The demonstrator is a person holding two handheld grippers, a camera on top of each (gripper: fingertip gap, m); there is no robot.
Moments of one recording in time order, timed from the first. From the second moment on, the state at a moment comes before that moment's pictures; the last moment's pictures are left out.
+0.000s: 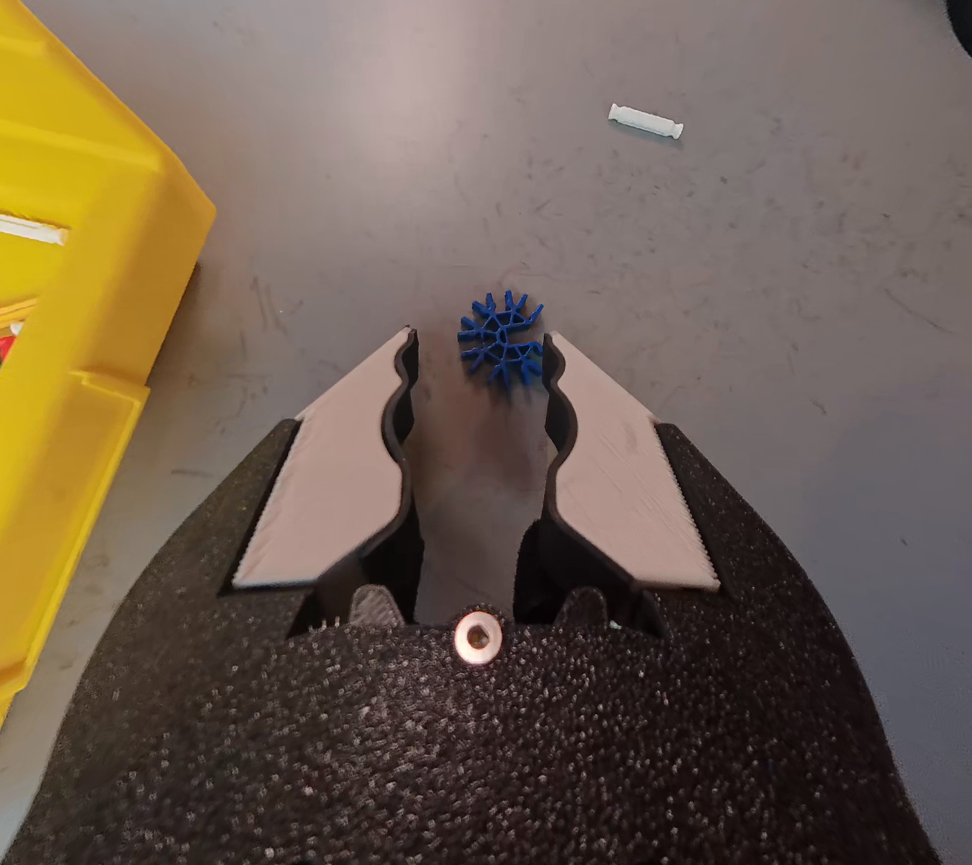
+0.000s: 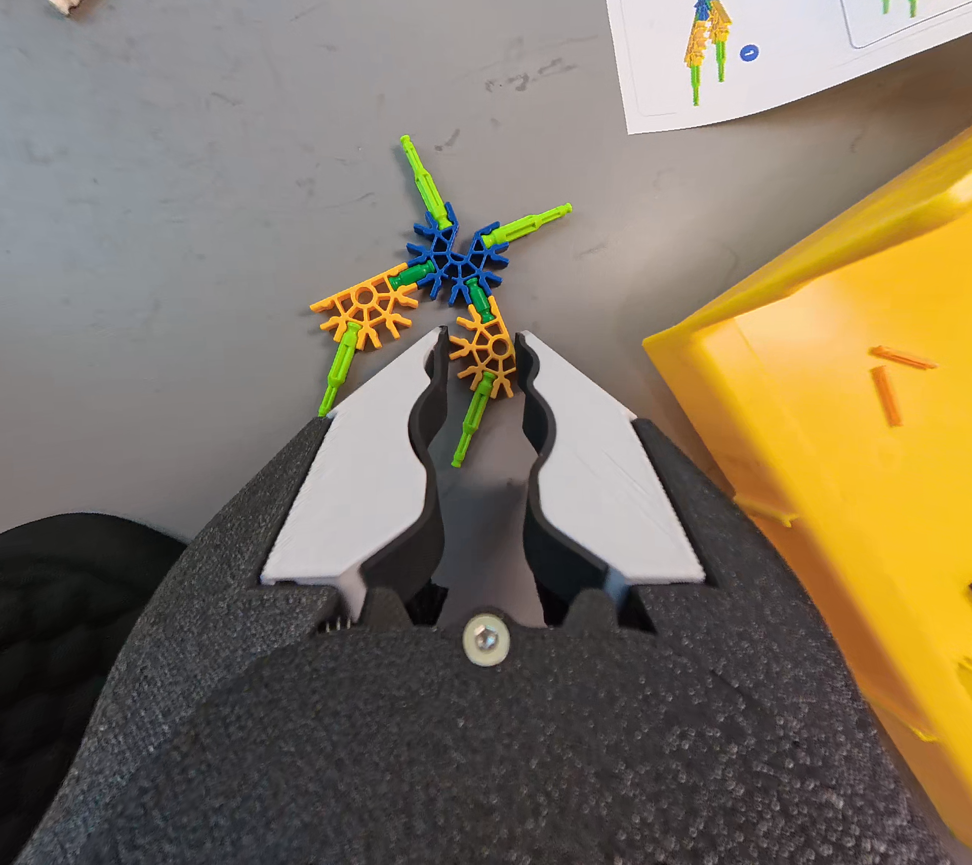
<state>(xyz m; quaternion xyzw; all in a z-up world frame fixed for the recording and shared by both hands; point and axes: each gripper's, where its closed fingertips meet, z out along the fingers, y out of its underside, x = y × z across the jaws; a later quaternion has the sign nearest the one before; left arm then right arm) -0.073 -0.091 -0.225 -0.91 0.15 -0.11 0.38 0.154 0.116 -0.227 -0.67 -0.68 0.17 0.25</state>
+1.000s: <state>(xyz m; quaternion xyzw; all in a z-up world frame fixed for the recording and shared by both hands) -0.044 -0.075 -0.201 -0.87 0.16 -0.11 0.45 0.076 0.063 -0.163 -0.59 -0.61 0.31 0.43</state>
